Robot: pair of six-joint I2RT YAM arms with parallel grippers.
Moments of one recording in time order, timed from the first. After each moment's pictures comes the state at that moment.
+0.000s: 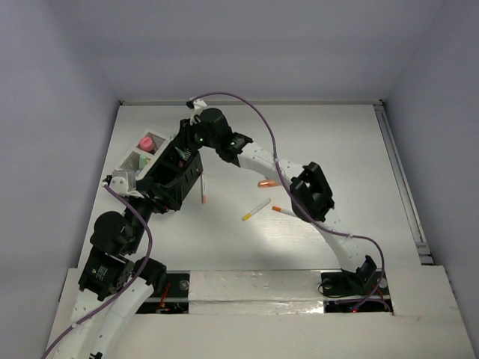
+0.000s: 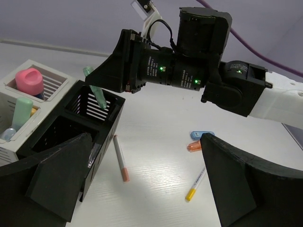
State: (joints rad) left arm -0.43 0.27 0.66 -0.36 -0.18 -0.33; right arm 0.85 2.43 2.23 -0.04 -0.20 0.43
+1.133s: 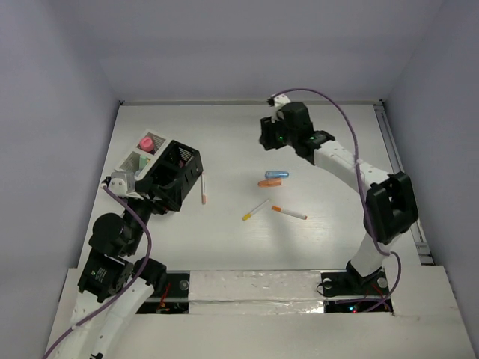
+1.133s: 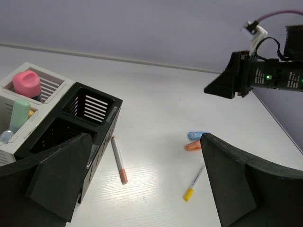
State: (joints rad) left arm -0.43 0.25 0.66 -0.36 -0.17 -0.33; right arm 0.55 1.75 1.42 -0.16 -0.09 0.13
